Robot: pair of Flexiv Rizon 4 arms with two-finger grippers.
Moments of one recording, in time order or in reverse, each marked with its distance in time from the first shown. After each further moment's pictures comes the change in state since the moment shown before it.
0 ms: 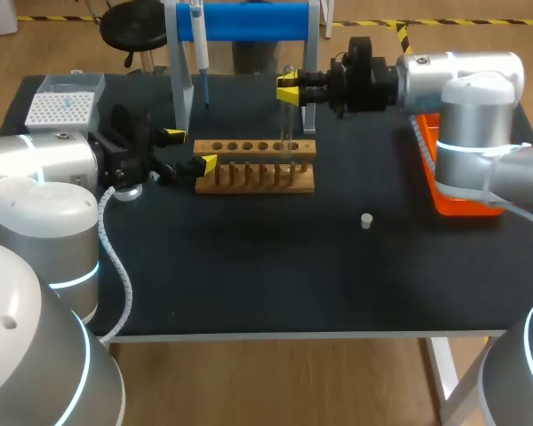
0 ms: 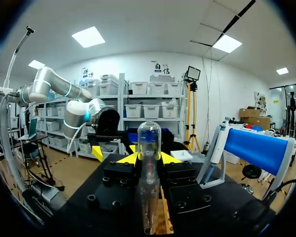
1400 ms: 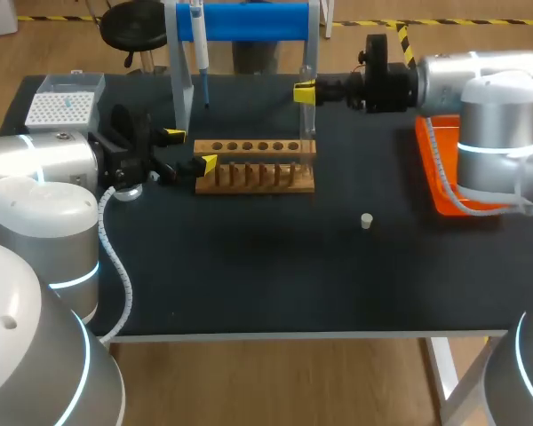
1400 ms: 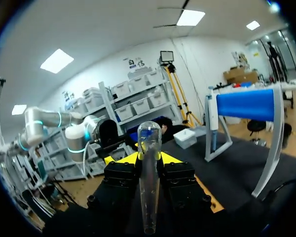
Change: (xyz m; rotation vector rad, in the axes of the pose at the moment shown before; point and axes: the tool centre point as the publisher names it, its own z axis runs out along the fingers) left arm 0.000 0.000 0.000 0.000 0.000 0.000; right arm 0.013 0.001 -0.026 0.063 -0.074 0.430
